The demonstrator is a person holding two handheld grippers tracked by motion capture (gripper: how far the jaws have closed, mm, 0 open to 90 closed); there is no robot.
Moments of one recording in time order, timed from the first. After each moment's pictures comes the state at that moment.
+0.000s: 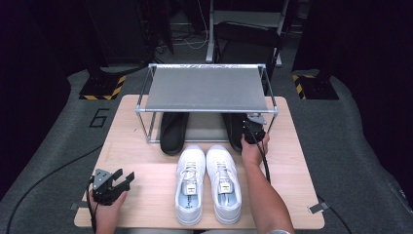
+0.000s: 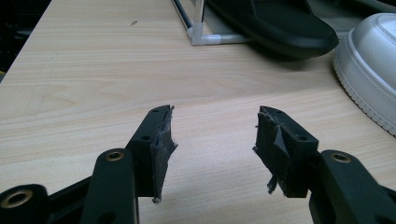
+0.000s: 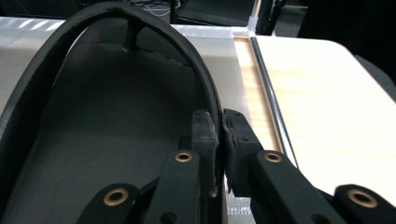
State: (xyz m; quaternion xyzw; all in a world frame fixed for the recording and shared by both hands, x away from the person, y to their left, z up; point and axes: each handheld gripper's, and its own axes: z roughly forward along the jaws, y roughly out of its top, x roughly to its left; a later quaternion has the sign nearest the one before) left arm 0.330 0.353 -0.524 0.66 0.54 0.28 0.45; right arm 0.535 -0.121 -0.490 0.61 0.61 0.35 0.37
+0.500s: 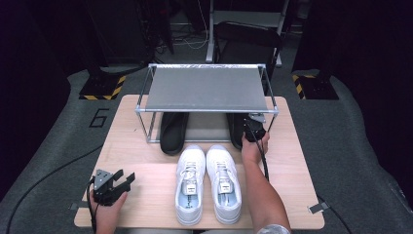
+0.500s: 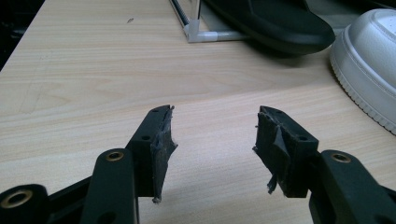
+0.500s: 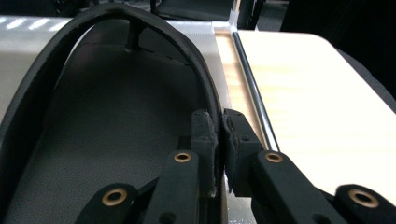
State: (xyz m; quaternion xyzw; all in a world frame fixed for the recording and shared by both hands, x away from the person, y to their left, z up) left arm 0.329 0.352 -0.524 0.66 0.54 0.27 0.44; right arm 0.547 -0.125 -0.498 0.63 0.60 0.32 0.38
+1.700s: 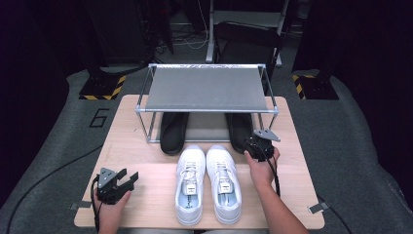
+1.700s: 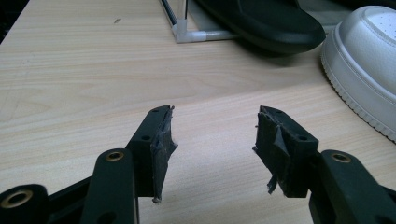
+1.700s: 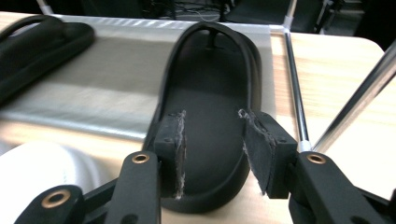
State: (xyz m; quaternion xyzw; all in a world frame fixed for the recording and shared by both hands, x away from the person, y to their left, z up) left arm 0.334 0.341 -0.522 0.67 0.53 0.27 0.44; right arm 0.451 -0.140 -0.469 0.55 0.66 0.40 0.31
